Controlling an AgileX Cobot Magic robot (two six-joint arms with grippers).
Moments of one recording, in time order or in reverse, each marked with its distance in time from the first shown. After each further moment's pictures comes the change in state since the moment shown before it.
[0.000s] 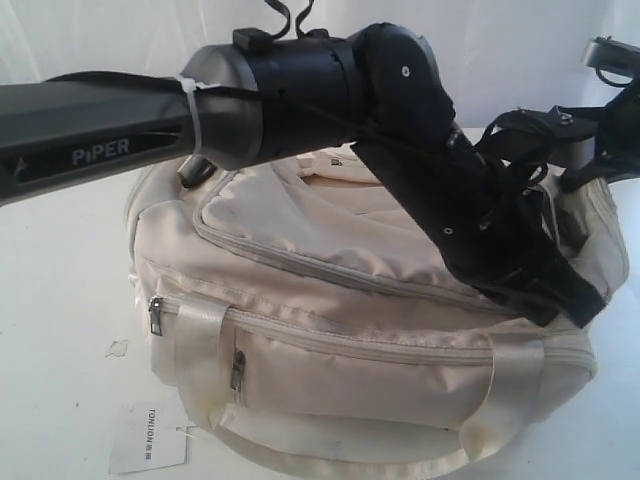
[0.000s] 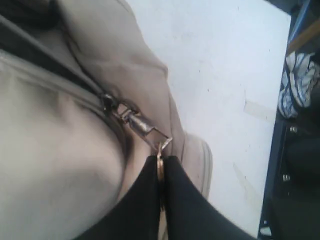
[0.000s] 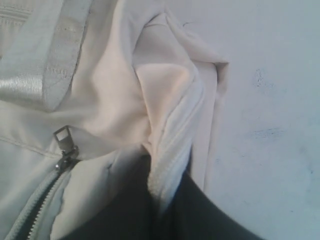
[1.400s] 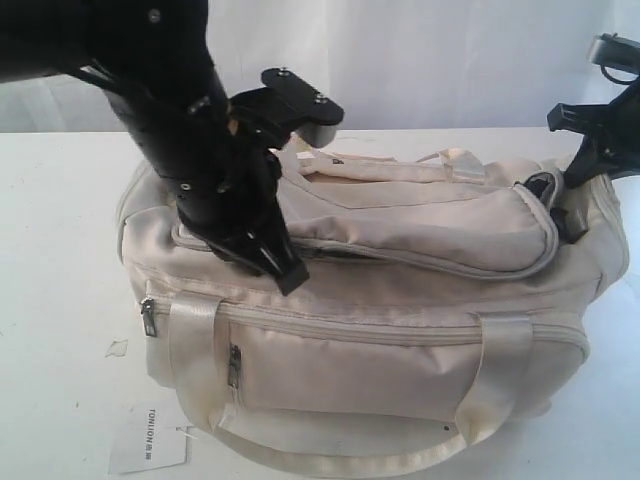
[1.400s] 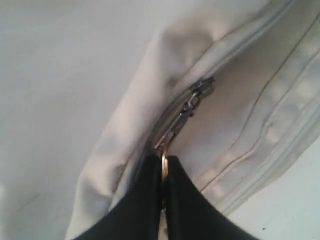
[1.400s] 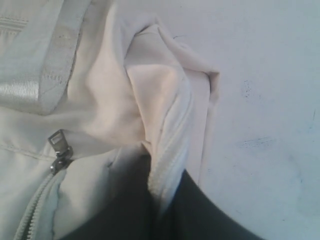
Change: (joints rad) left arm 0.165 -0.425 0.427 0.596 0.150 -0.278; right arm -0.009 0.002 0.000 -0.002 -0.033 0.000
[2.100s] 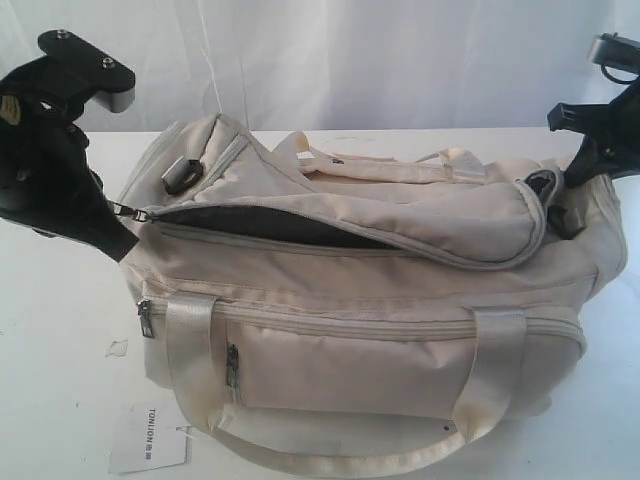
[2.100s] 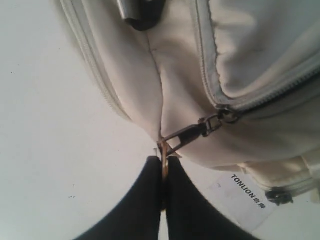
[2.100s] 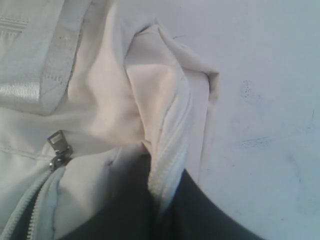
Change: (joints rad) left arm 0.256 -0.311 0.321 0.178 -0.150 -0.119; right arm 0.000 -0.005 0.000 0.000 0.000 0.000
